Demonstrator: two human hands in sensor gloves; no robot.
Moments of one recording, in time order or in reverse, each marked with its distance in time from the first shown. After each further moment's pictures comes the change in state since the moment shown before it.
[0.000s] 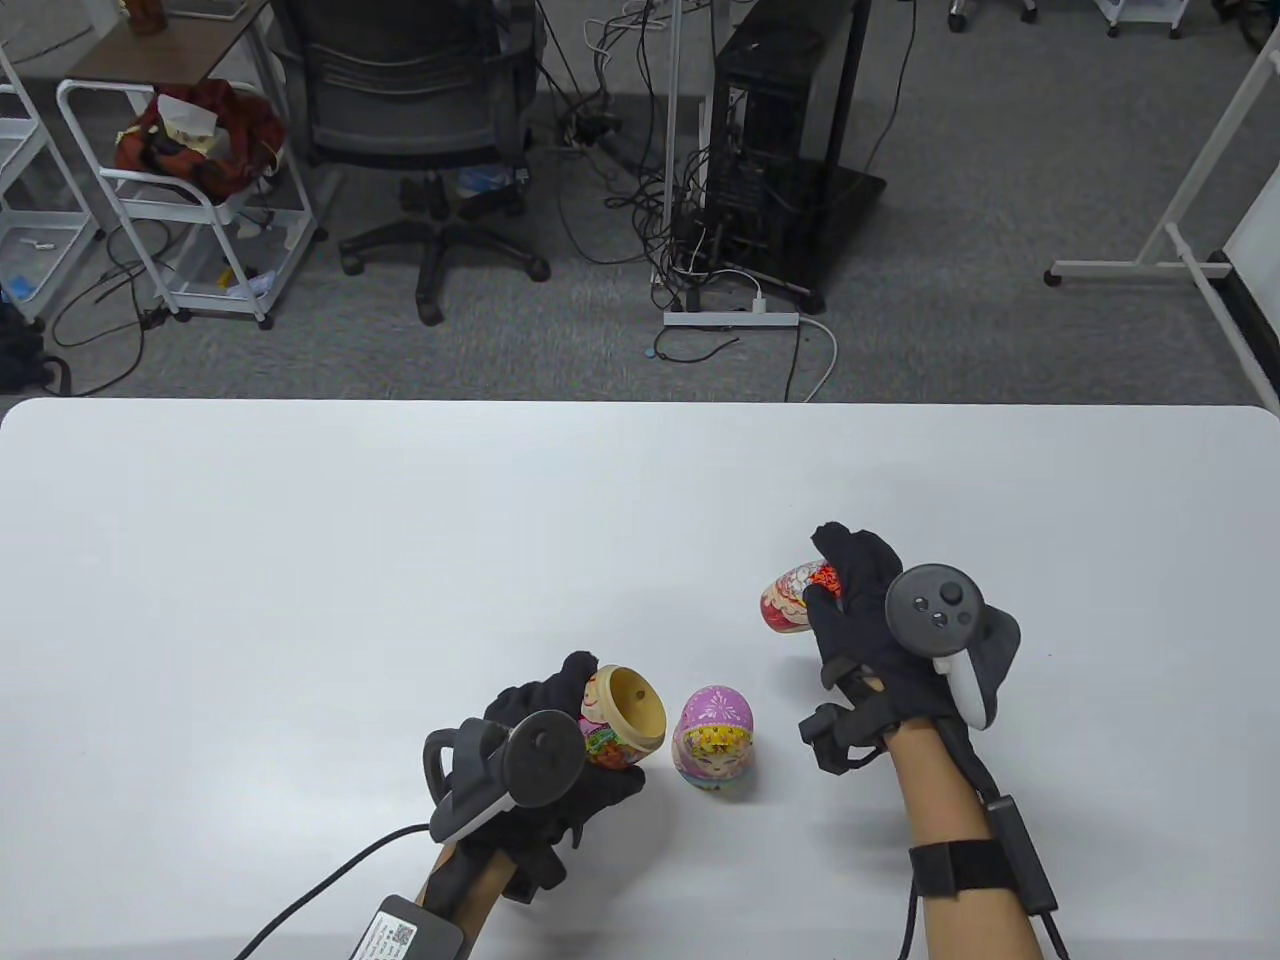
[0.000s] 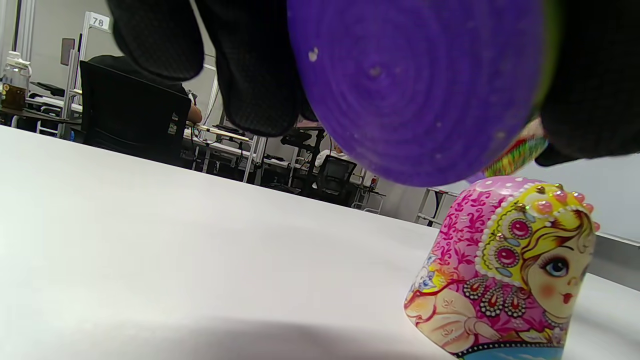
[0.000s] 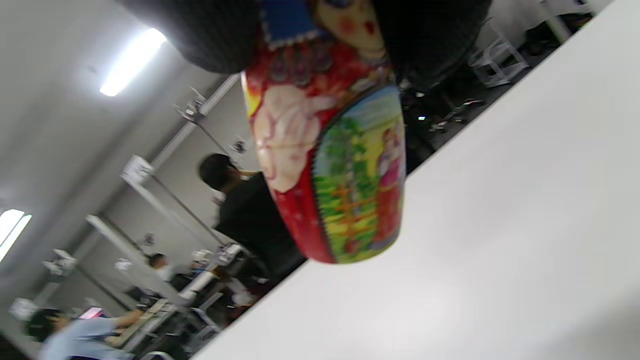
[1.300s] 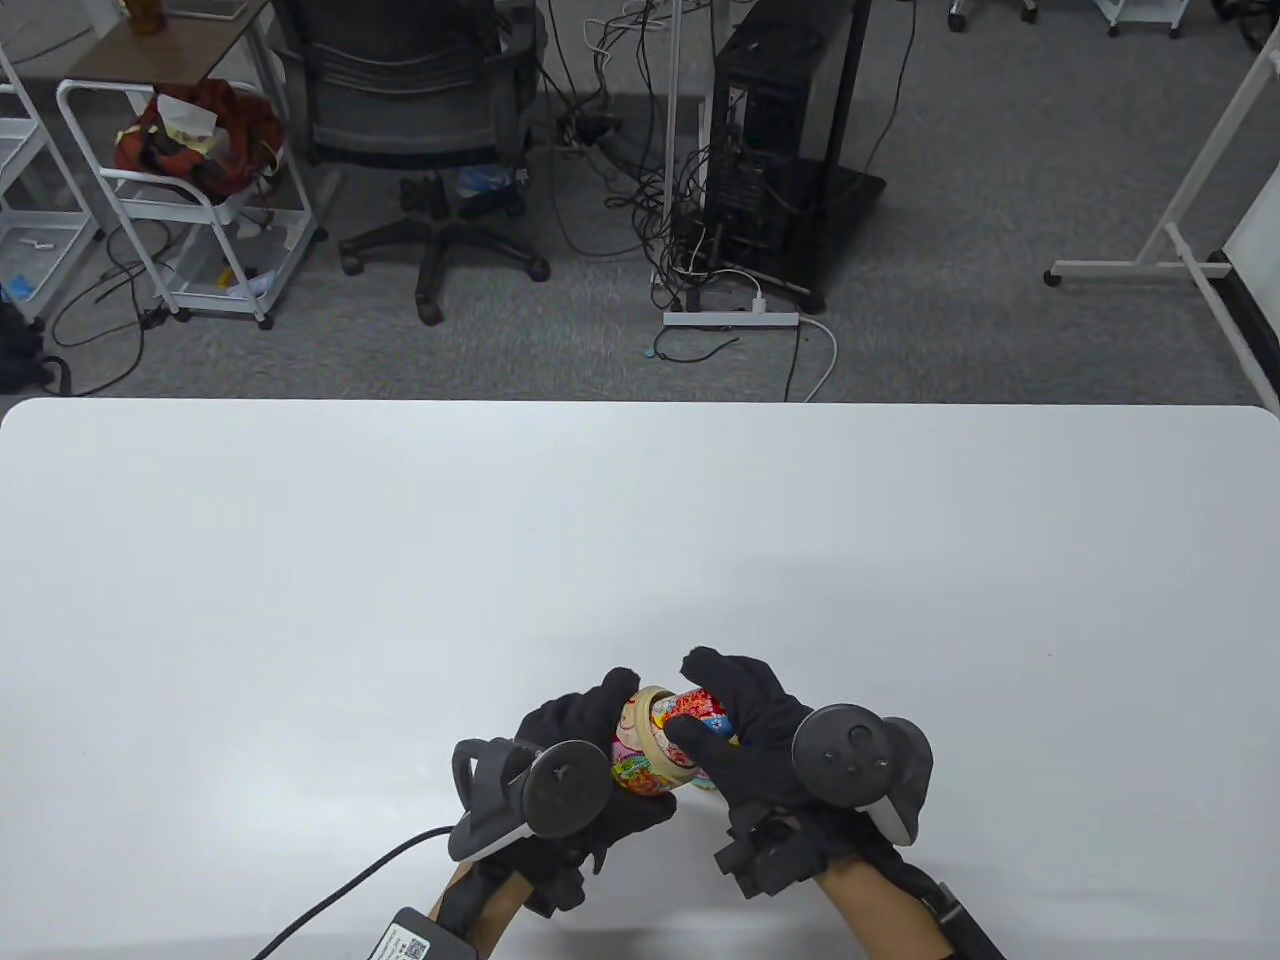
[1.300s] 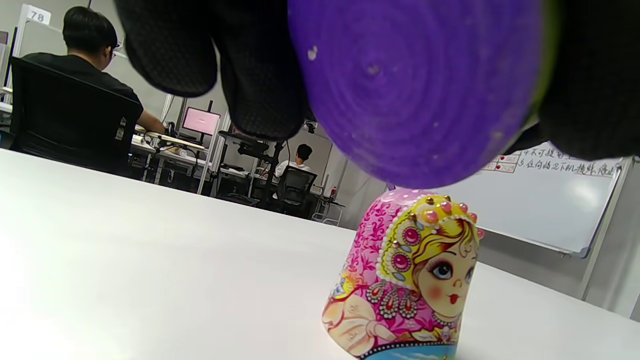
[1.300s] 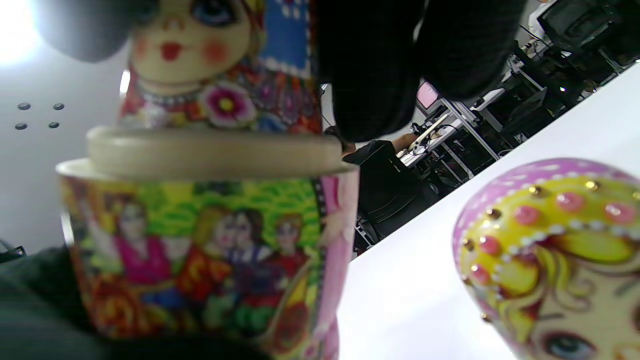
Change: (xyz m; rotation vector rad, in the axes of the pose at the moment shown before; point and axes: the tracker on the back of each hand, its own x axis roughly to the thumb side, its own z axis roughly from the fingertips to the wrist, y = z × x) left_hand 0.026 0.003 0.010 0.036 -0.123 0.060; right_hand 0.048 0.058 0.082 0.108 -0.312 -0.030
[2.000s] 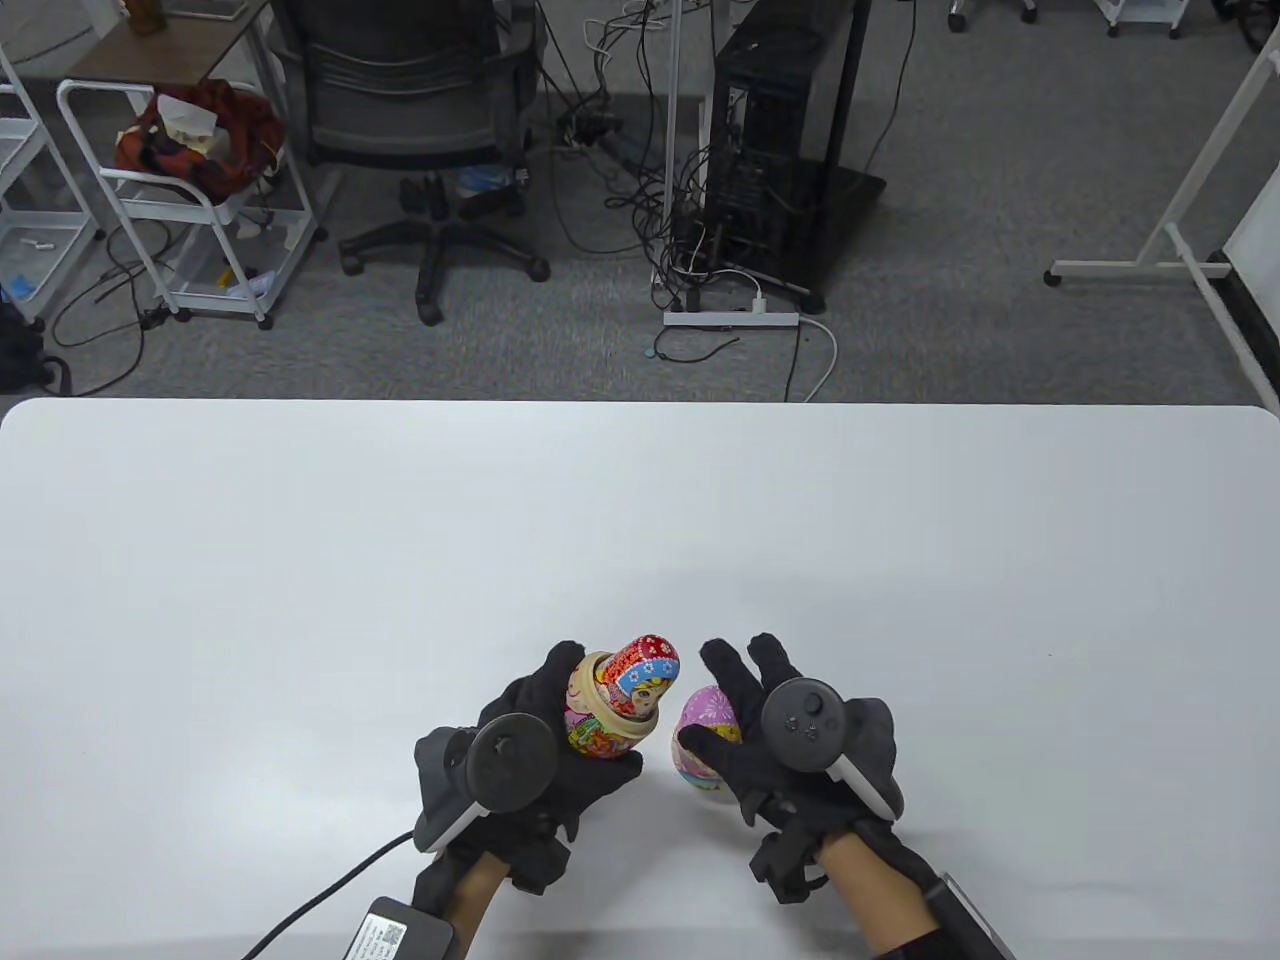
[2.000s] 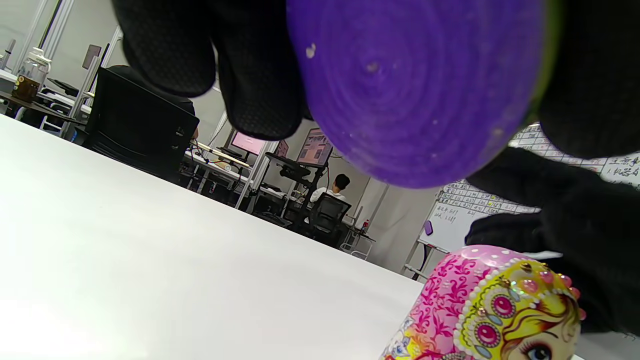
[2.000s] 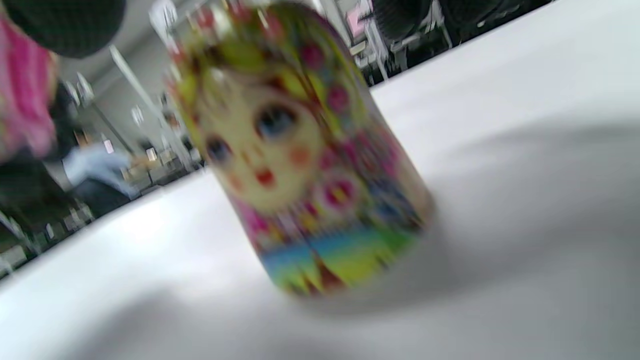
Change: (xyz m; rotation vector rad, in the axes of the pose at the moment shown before) left_hand -0.039 0.004 0.001 0.099 0.146 0.082; right_hand -0.062 0.041 -0.005 0.342 0.281 0.358
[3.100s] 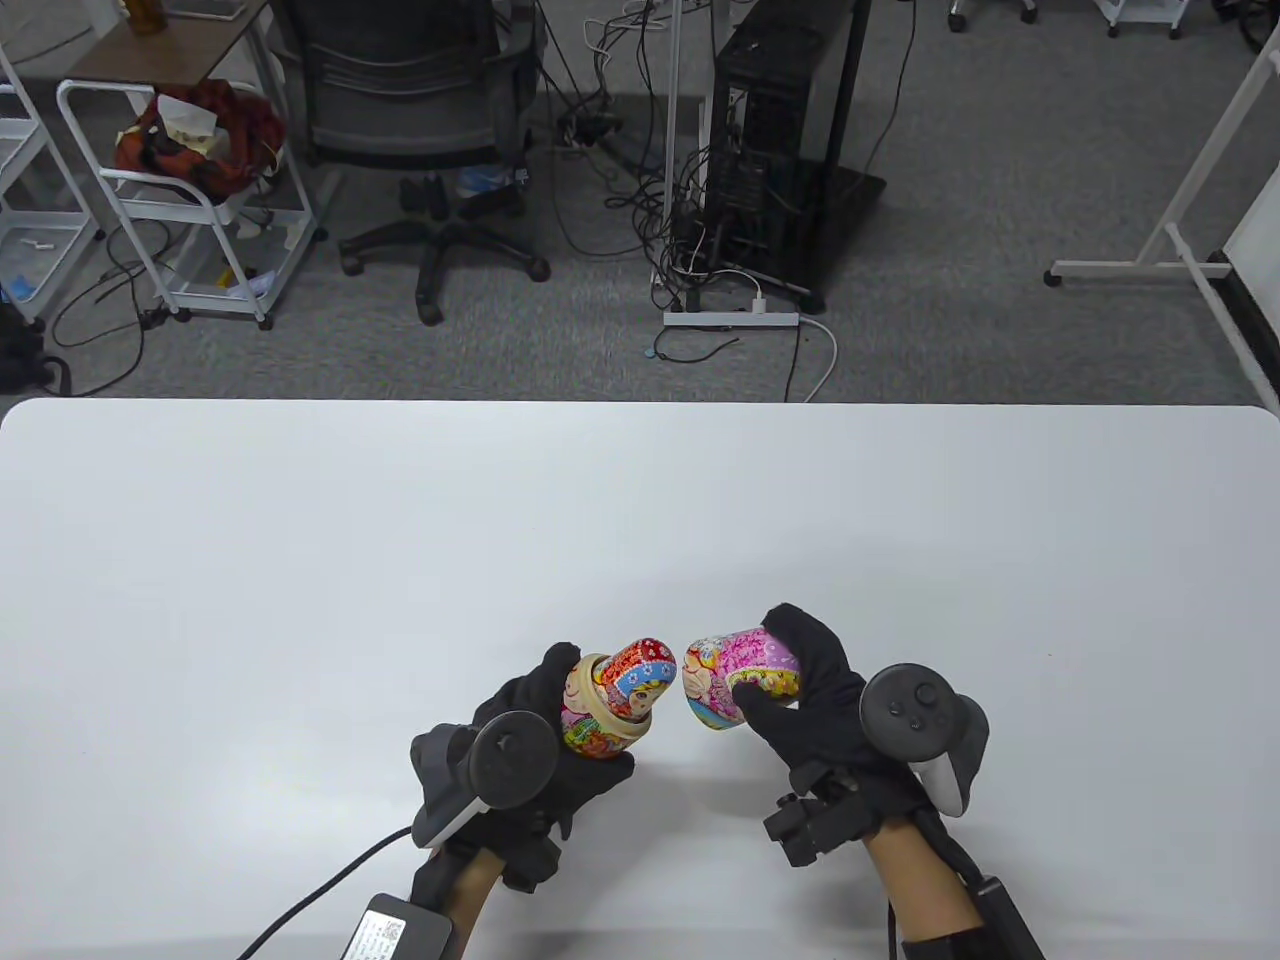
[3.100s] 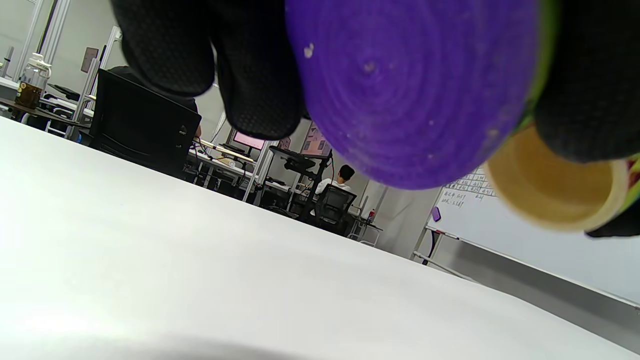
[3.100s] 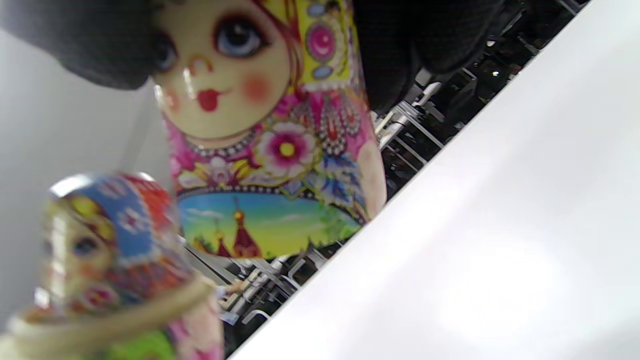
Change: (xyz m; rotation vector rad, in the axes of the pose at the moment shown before) left_hand -0.003 -0.002 -0.001 -0.032 -0.001 -0.055; right_hand -0.024 -0.063 0.018 -0.349 -0.145 -0.522
